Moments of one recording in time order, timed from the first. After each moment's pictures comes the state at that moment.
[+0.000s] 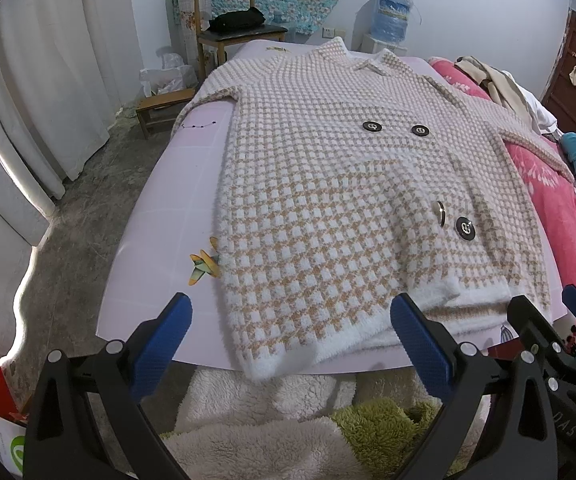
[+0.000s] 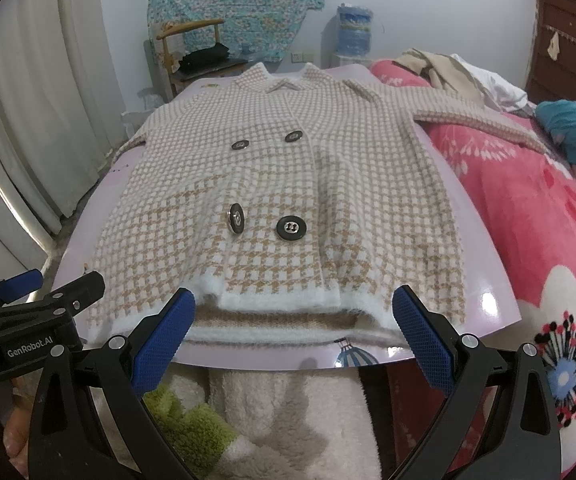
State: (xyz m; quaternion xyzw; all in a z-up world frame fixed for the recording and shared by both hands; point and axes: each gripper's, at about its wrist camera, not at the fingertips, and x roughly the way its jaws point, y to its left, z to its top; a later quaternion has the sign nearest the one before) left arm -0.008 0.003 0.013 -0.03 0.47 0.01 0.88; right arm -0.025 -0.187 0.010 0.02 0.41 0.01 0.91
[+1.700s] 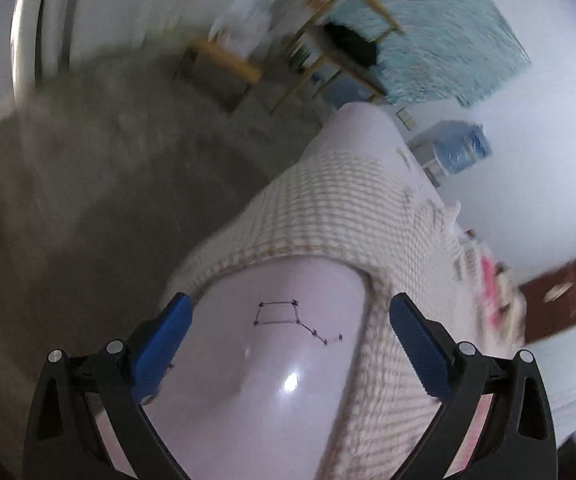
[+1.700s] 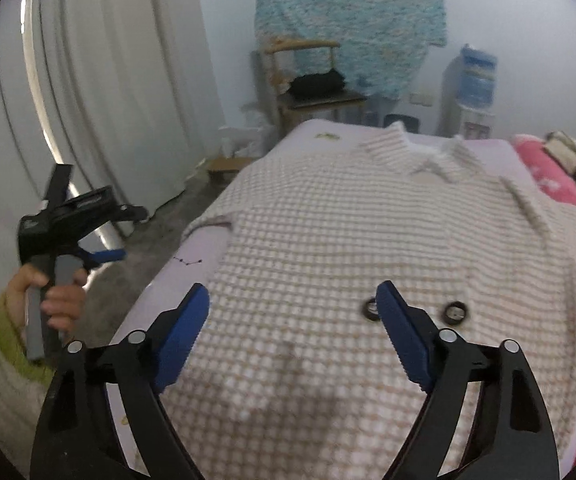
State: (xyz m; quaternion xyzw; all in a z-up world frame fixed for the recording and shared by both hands) left arm 0.217 0.265 -0.048 -0.42 0.44 0.02 0.79; right arm 0.165 -0.094 0.033 -0.02 0.36 0.22 0.91
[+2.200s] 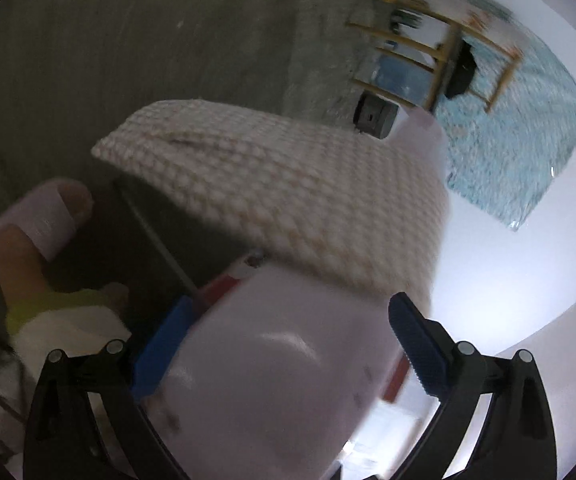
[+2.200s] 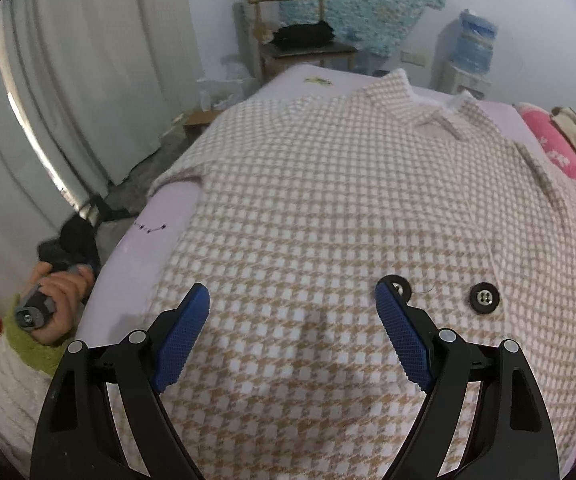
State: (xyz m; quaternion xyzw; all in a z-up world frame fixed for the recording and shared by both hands) left arm 0.235 0.310 -0.245 -0.77 0.42 -0.08 0.47; right arm 0.196 -0.072 -0.008 -0.05 0.43 0.17 0.89
